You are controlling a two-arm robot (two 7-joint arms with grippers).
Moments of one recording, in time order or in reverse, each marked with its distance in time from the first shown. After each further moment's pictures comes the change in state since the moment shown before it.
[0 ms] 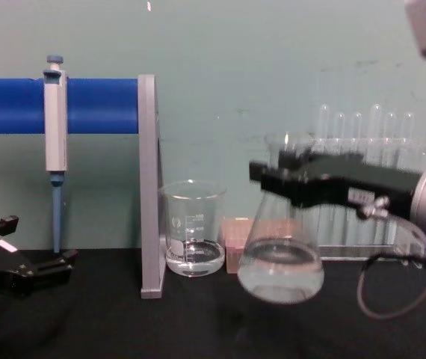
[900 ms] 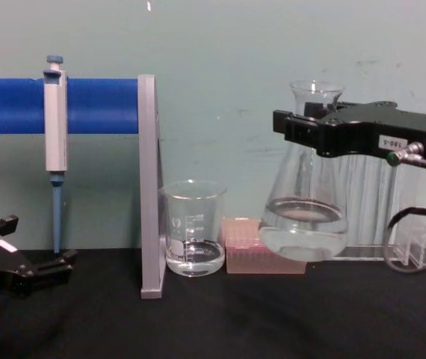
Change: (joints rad) left arm 0.000 0.000 0.000 0.000 0.000 0.000 0.000; right arm -0.044 0.025 0.059 -0.157 0.000 0.084 -0.047
